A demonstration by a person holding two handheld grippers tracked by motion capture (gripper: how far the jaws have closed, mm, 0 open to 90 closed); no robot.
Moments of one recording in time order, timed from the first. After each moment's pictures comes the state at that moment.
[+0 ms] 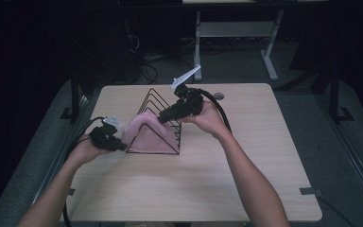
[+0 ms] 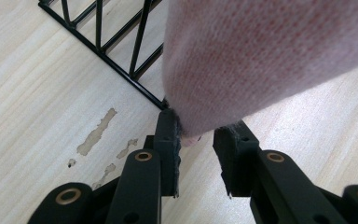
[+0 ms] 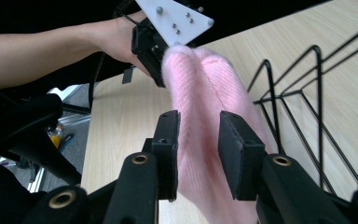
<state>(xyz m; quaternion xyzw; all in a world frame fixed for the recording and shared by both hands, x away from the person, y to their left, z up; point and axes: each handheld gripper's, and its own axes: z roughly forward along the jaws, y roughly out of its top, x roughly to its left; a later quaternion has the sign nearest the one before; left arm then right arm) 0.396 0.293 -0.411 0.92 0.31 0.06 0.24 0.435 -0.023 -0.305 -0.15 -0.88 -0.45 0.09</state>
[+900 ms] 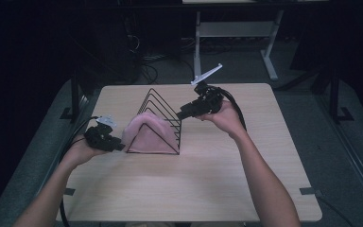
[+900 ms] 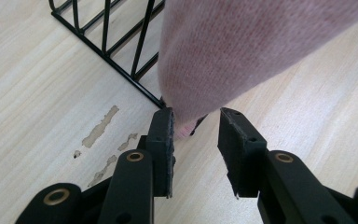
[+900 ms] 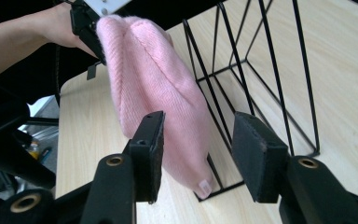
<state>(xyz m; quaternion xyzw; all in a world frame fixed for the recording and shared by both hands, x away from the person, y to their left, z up) 0.386 0.302 -0.399 0.91 0.32 0.06 0.27 0.445 -0.075 -0.313 -0.23 -0.87 -0.43 0.07</state>
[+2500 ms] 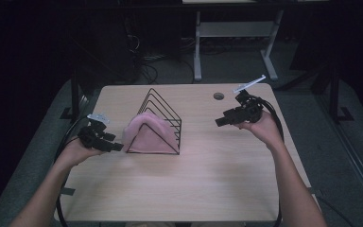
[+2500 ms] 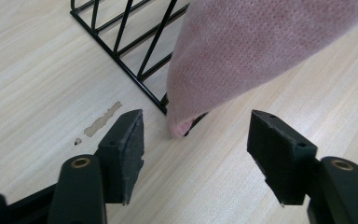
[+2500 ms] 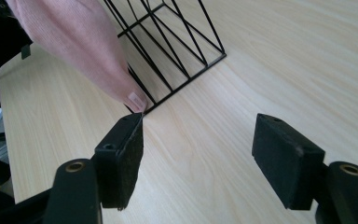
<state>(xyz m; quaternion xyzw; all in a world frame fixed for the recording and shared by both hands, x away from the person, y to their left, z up) 0.381 0.314 -0.389 0.88 0.37 0.05 0.30 0.430 -0.186 -0.343 -0.35 -0.85 -0.39 0.02</state>
